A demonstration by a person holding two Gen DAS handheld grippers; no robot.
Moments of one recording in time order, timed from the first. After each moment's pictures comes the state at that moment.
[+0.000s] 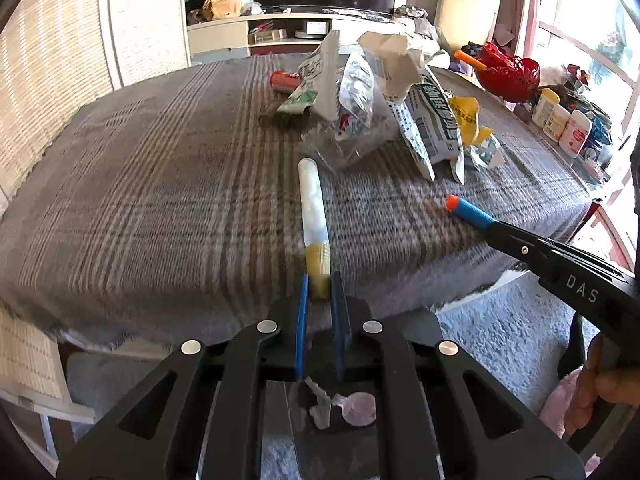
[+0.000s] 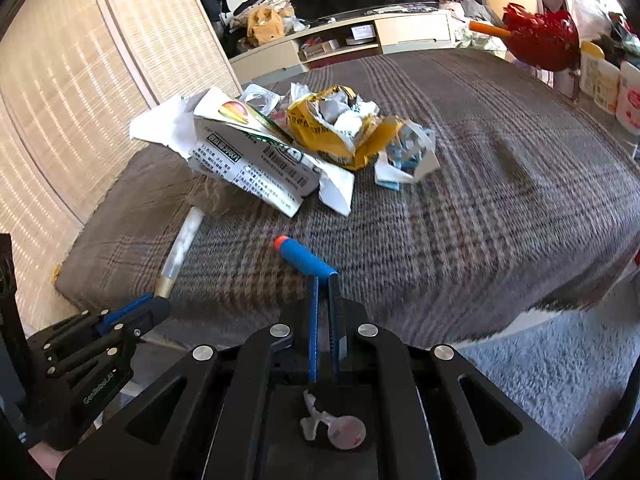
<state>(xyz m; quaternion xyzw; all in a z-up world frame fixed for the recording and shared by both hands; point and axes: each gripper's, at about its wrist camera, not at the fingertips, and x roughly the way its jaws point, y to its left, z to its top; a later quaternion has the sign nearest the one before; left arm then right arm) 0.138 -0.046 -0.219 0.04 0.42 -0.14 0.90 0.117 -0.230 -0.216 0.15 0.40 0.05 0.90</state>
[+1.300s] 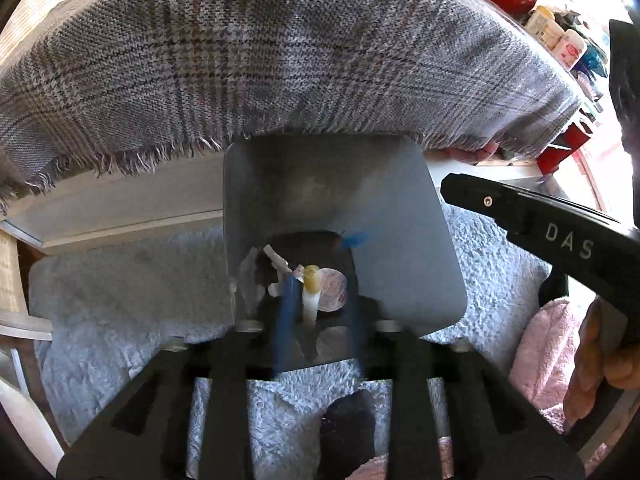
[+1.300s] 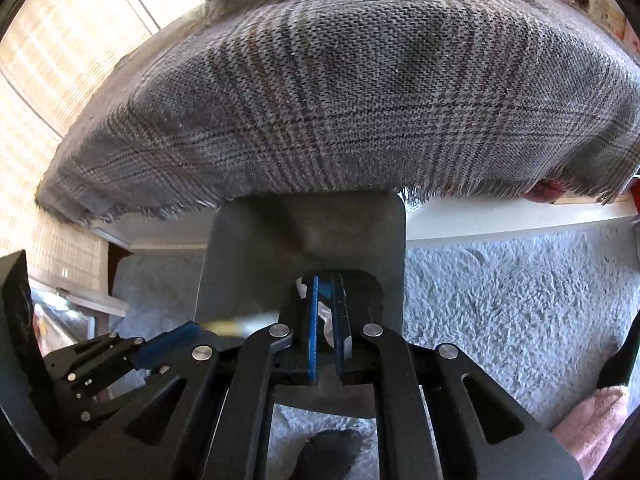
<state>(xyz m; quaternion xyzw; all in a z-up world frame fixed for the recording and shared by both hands) 0.063 -0.045 -0.321 0.02 0.56 -0.17 0.81 0.071 -0.191 -0.296 0.13 0.54 0.05 0.83</state>
